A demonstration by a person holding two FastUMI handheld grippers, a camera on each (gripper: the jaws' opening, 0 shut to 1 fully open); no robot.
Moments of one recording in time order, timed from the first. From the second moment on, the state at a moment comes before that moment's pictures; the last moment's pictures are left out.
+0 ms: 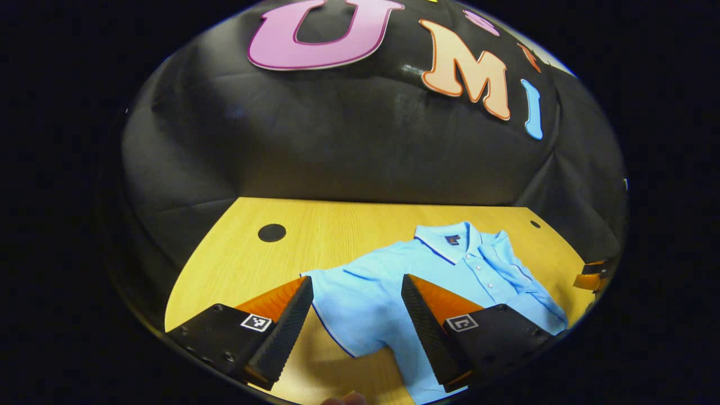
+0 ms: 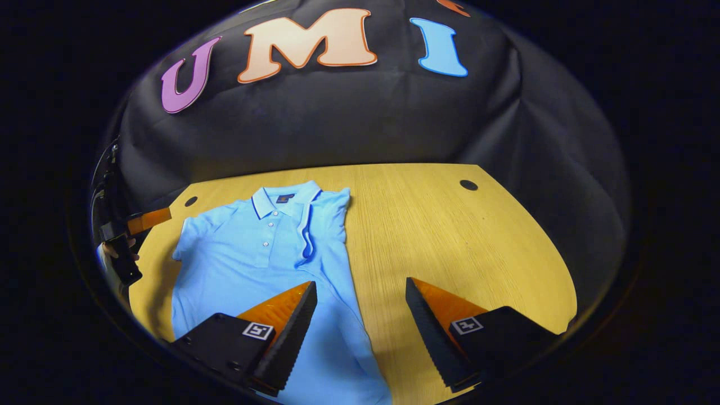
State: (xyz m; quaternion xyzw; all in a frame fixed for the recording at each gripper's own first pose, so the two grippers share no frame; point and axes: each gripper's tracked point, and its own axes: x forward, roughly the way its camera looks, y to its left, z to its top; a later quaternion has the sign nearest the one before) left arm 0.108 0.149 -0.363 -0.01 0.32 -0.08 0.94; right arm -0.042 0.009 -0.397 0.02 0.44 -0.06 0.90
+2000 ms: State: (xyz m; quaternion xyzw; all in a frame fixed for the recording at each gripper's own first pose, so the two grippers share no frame) left arm 0.129 -0.022 -0.394 0.06 0.36 -0.10 0.92; right arm -0.088 -0.082 -0.386 0.07 0.45 -0.04 0.89
